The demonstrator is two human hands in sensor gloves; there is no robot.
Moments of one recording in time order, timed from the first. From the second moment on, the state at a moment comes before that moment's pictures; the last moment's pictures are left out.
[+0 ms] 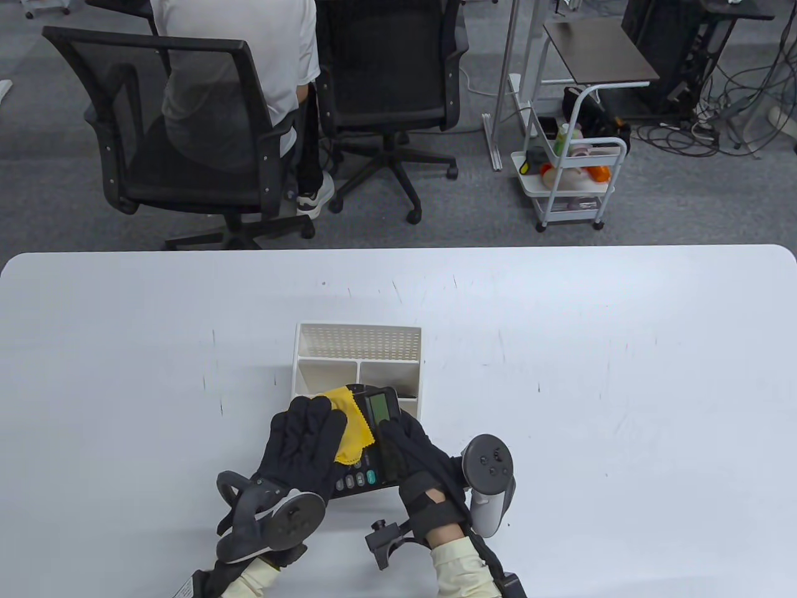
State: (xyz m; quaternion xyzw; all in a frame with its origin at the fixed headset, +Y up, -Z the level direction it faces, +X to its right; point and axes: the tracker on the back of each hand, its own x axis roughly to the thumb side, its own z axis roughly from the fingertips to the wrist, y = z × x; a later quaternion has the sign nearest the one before) left_hand -0.179 -0.678 -0.245 0.18 -0.23 0.07 0.95; right_hand 0.037 -0.718 -0.286 0.07 -0.01 0.71 0.71
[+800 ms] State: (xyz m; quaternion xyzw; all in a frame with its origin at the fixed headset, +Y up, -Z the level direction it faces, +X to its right) left_hand -0.160 -0.685 -0.235 0.21 -0.32 0.01 0.92; right_hand 0.048 -0.715 -0.283 0.05 -0.03 0.70 0.71
